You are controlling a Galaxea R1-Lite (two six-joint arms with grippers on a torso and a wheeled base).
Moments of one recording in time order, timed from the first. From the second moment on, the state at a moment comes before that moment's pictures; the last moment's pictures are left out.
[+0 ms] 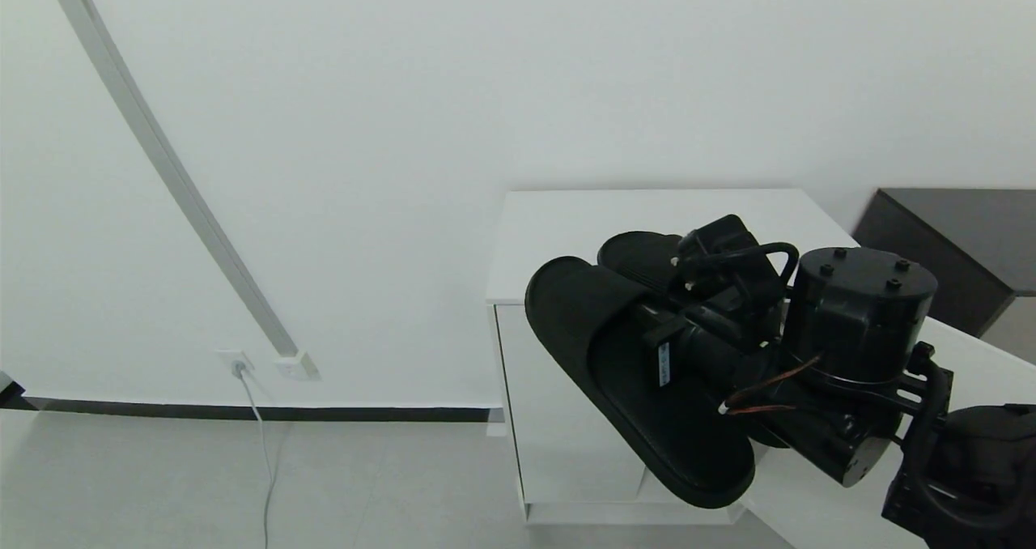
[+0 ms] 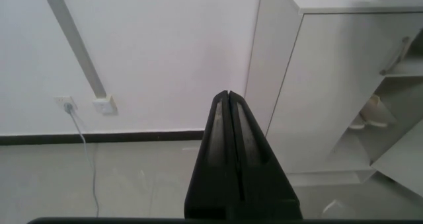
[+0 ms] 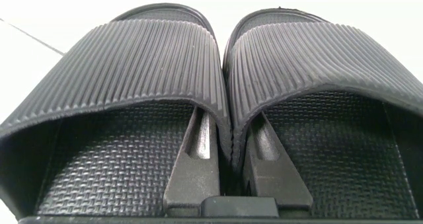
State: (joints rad) left arm 0.00 0.00 0.00 0.00 0.00 0.00; right arm 0.81 1.73 -0.76 -0.94 -0.30 -0.11
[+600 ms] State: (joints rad) left arm 0.00 0.00 0.00 0.00 0.00 0.00; right arm 0.81 1.73 -0.74 -0.95 -0.30 -0.11
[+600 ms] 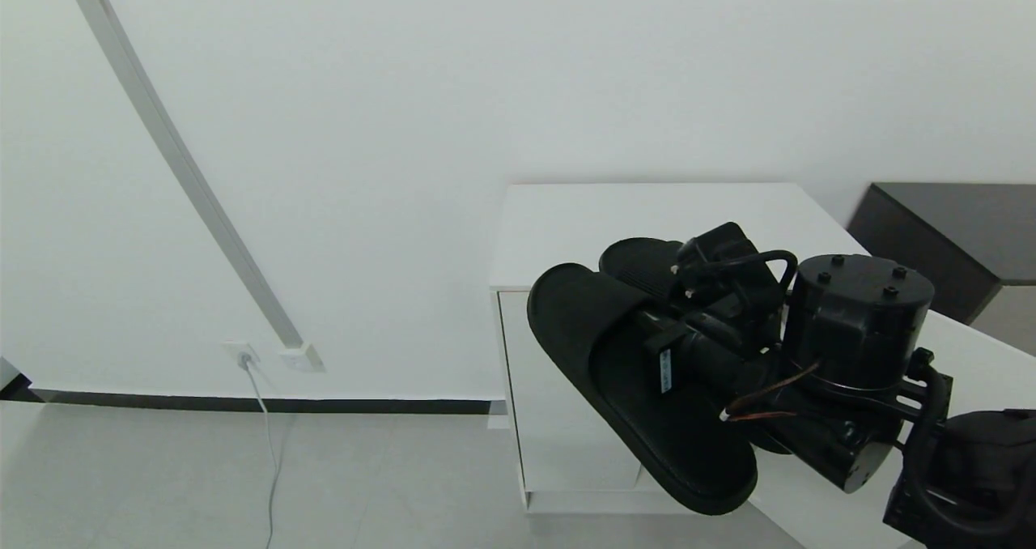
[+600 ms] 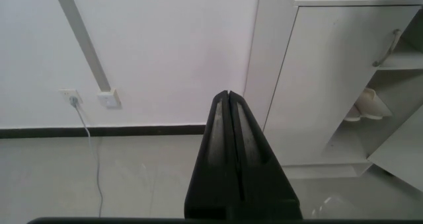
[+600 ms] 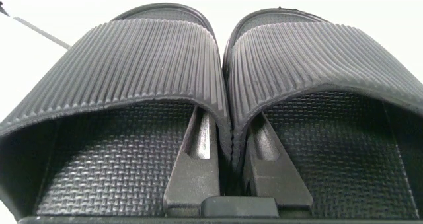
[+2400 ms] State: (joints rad) left arm 0.00 0.00 0.00 0.00 -0.01 0.00; right arm 0.80 1.75 -0.72 -0.95 -0.30 -0.09
